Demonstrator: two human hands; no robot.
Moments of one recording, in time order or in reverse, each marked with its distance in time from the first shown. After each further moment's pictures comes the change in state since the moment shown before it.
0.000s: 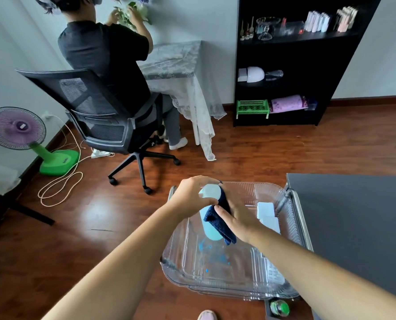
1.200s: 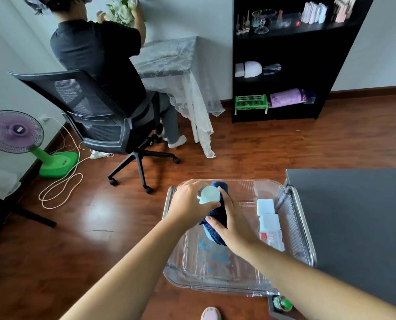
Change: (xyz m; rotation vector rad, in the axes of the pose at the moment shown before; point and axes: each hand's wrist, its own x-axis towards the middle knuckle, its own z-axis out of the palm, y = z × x) left_hand -0.010 0.000 0.016 0.104 0.174 -0.026; right_hand -0.014 0.001 0.030 -0.029 0.205 0.000
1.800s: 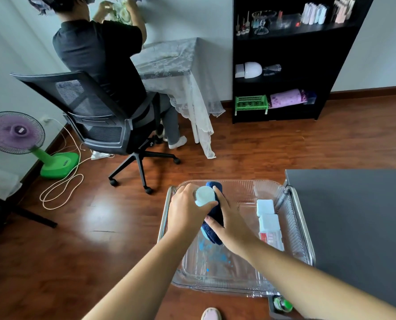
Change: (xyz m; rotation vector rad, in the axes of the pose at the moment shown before) left_hand -0.018 0.007 0.011 -0.035 0.213 -0.210; right_hand 0.002 -0.005 -0.001 0.021 -0.083 0.012
